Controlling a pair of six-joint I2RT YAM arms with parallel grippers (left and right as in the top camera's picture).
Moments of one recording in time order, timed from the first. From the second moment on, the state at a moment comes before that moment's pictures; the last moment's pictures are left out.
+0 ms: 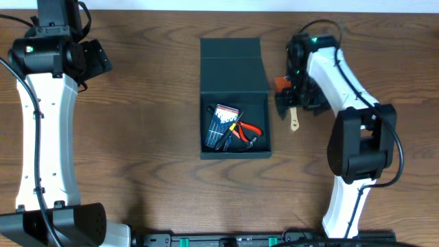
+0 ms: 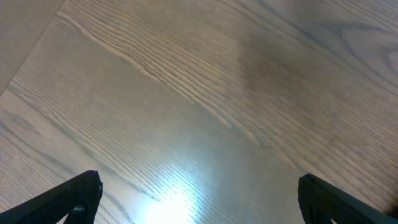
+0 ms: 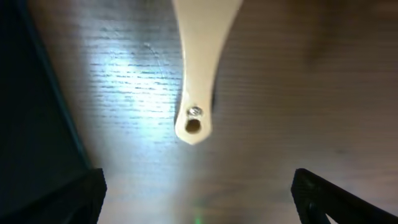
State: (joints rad) left arm 0.08 1.65 1.82 -1.25 -0.32 -0.36; right arm 0.17 2.13 1.71 -1.36 0.07 0.10
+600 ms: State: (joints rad) left arm 0.08 1.65 1.82 -1.25 -0.32 -0.36; right arm 0.10 2.13 1.60 -1.16 0.08 0.10
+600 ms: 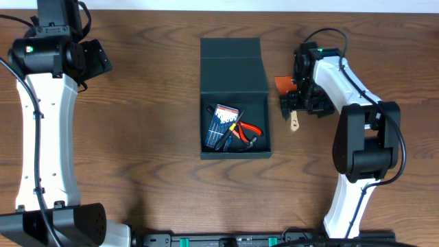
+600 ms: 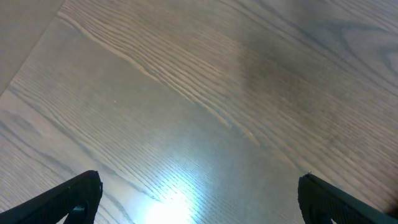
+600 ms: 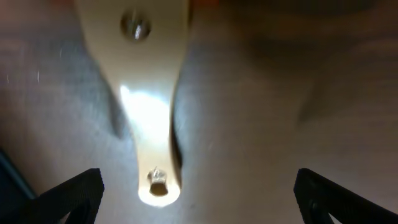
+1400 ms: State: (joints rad) left arm 0.08 1.65 1.82 -1.25 -0.32 -0.36; right arm 0.12 2.13 1.58 -0.99 0.07 0.05
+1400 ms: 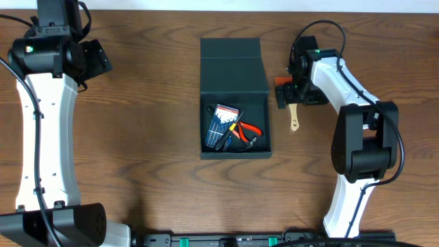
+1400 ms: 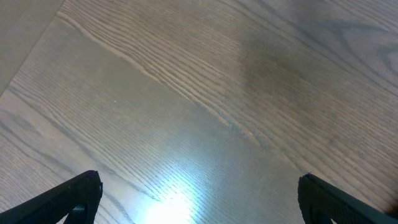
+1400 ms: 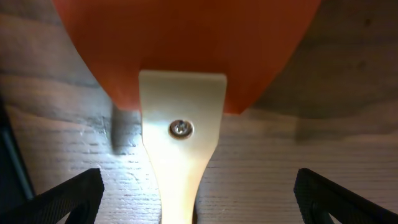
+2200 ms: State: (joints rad) left arm 0.08 1.65 1.82 -1.25 -0.32 -0.36; right arm 0.12 2.13 1.50 -0.95 0.04 0.01
